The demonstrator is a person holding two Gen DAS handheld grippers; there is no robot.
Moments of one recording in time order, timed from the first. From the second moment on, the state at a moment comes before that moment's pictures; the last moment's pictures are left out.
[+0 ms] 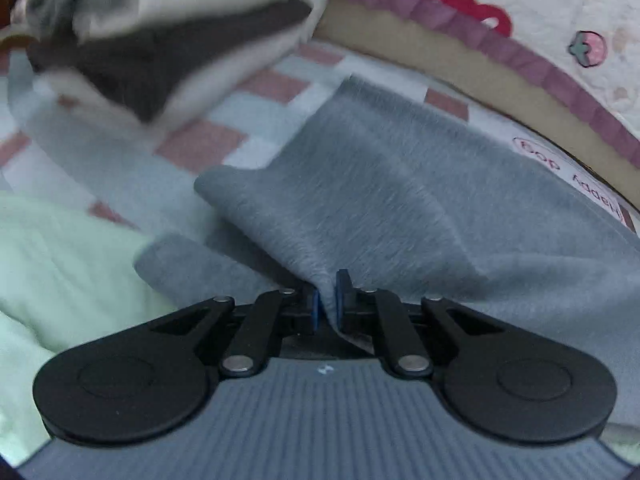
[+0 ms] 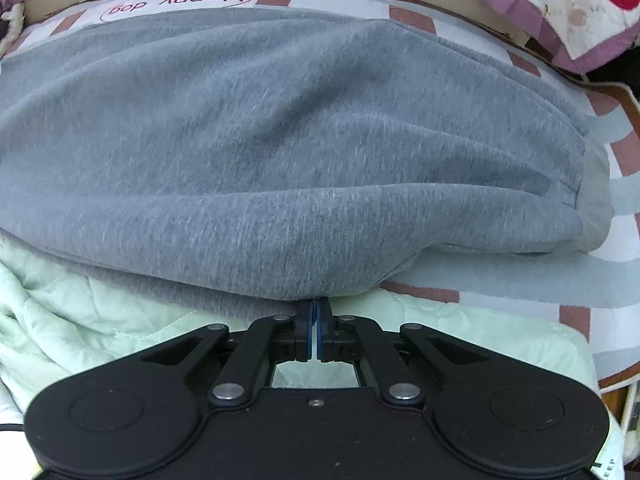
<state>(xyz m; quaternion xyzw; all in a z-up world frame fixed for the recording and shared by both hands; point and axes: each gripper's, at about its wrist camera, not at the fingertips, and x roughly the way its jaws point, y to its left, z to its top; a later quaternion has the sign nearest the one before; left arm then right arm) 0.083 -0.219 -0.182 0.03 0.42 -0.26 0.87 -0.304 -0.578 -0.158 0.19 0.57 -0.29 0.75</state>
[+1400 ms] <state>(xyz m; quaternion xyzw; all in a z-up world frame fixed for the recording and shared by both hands) 0.088 -0.166 -0.175 0.00 0.47 -0.17 0.87 -0.332 -0.623 -0.194 0.55 0.41 -0.35 0.63</state>
